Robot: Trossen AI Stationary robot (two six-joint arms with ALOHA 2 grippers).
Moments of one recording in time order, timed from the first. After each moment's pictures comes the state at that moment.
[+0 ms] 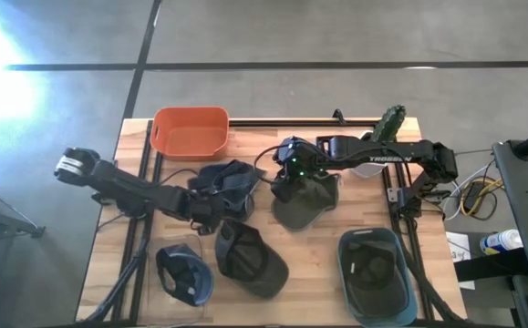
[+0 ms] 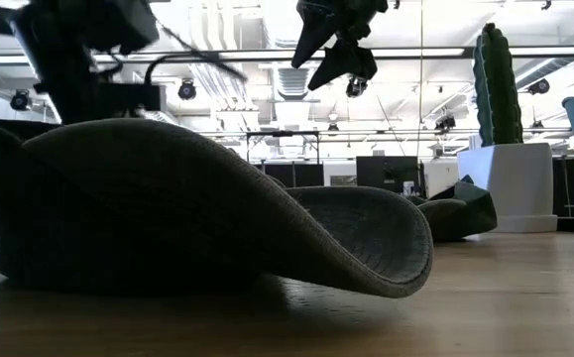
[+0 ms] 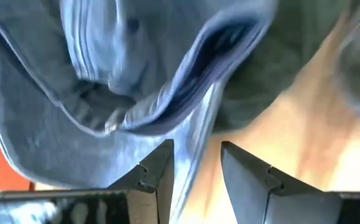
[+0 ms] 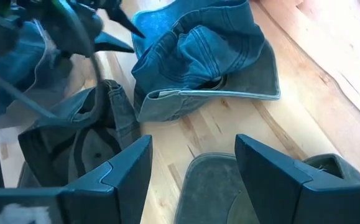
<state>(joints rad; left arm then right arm) -0.24 1.34 0.73 -0.67 -0.45 -0.31 -0.08 1.67 1.55 -0.77 -0.01 0.51</state>
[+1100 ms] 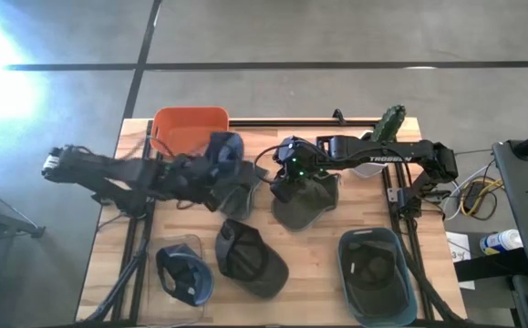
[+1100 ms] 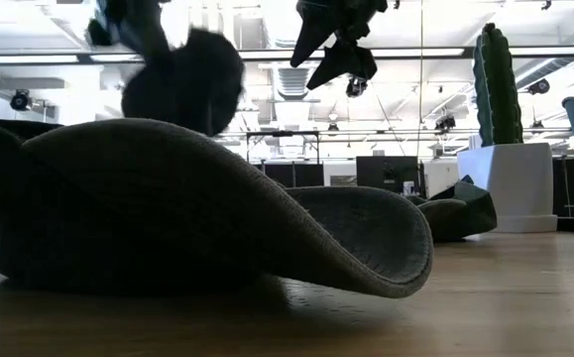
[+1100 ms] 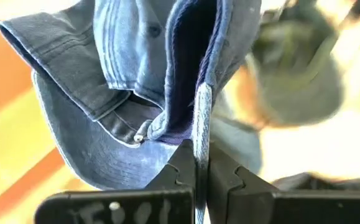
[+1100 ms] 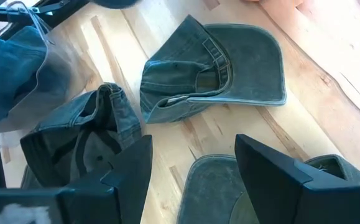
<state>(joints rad) -0.21 1.17 1.21 -1.02 -0.58 -0.84 -0.08 1.67 1.55 -0.76 0.00 0.52</state>
